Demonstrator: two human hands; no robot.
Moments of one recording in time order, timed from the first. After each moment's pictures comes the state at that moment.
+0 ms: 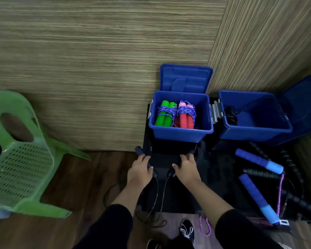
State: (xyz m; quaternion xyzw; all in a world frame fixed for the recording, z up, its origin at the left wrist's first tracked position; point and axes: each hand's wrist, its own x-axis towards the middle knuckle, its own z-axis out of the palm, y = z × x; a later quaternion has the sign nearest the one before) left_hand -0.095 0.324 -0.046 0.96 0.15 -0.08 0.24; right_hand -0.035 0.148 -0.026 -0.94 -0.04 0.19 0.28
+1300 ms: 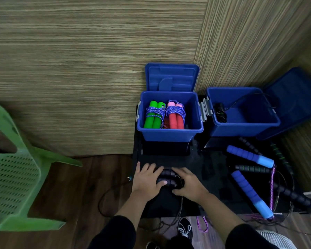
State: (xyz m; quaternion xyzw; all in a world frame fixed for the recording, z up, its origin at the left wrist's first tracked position) left_hand -0.090 0.287 -0.055 0.99 -0.06 -0.12 0.04; right_hand -0.048 0.090 -0.052 -0.88 -0.19 0.28 0.34
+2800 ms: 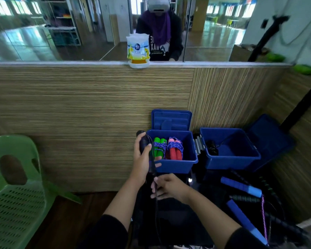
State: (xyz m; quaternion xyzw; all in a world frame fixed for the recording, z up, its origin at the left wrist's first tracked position) left_hand -0.053 0.295 0.145 0.58 0.13 0.15 0.79; right_hand -0.055 0.164 0.112 -0.70 -0.13 0.41 0.57
